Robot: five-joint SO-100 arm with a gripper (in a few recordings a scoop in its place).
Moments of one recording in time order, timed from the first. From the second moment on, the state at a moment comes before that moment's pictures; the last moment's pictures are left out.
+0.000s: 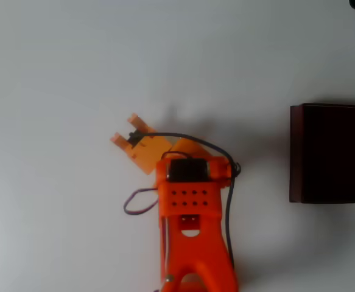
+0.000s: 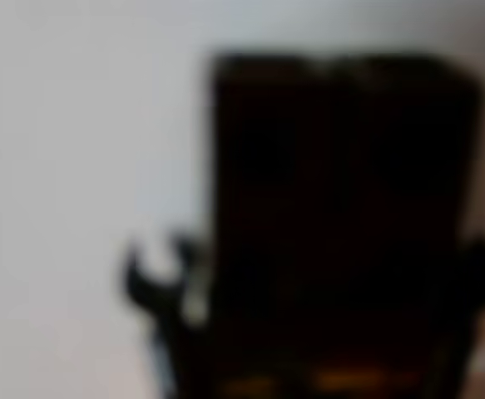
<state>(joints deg) -2.4 94.8 124.0 59.5 36.7</state>
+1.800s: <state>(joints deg) 26.9 105.7 98.2 81.9 12.0</state>
